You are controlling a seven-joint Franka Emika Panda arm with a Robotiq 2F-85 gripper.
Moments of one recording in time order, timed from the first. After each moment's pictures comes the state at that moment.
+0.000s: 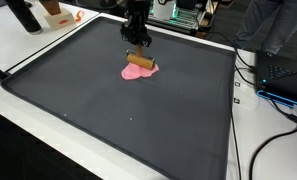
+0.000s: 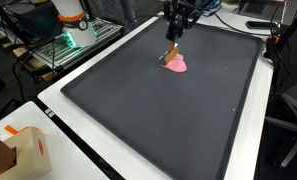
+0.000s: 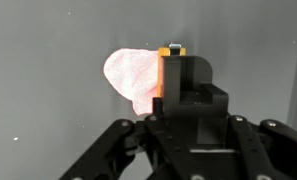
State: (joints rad) arm 0.08 0.24 0.14 -1.99 -0.18 2.08 -1.29
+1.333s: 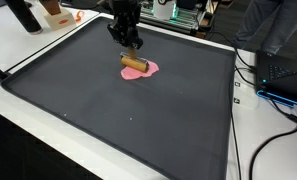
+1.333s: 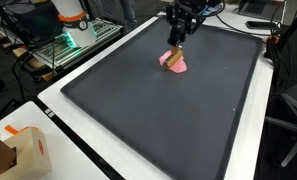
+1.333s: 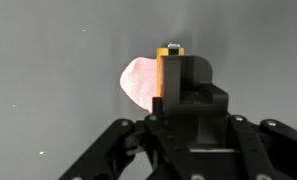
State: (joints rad) arm 0.05 0.28 0.12 -1.93 -0.13 2.08 -1.30
